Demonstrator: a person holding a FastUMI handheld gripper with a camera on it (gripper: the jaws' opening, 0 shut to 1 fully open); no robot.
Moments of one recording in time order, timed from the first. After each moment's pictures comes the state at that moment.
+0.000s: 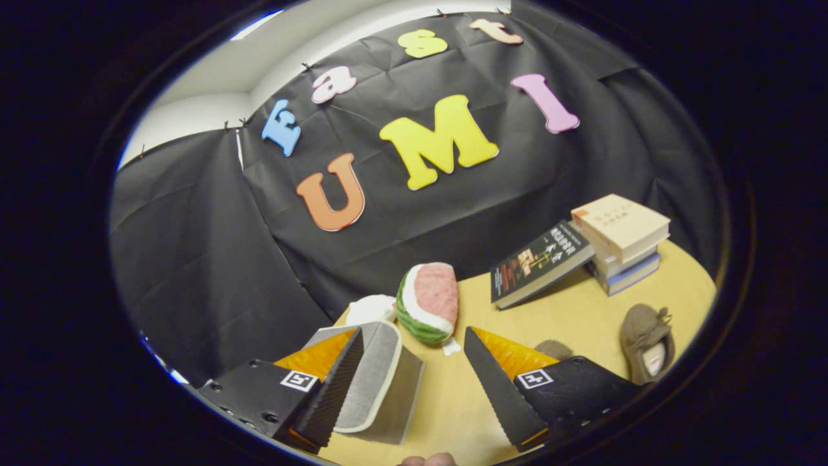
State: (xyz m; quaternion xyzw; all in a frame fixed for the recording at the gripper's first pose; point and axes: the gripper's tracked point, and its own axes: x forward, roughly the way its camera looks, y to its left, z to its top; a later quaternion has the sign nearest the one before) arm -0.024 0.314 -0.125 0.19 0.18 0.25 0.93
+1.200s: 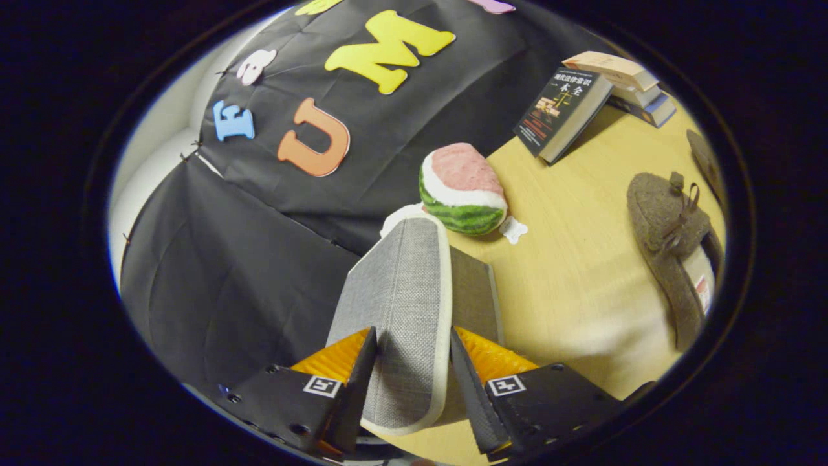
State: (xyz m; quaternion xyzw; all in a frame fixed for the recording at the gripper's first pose) arm -0.049 0.411 -0.209 0.32 0.37 0.31 0.82
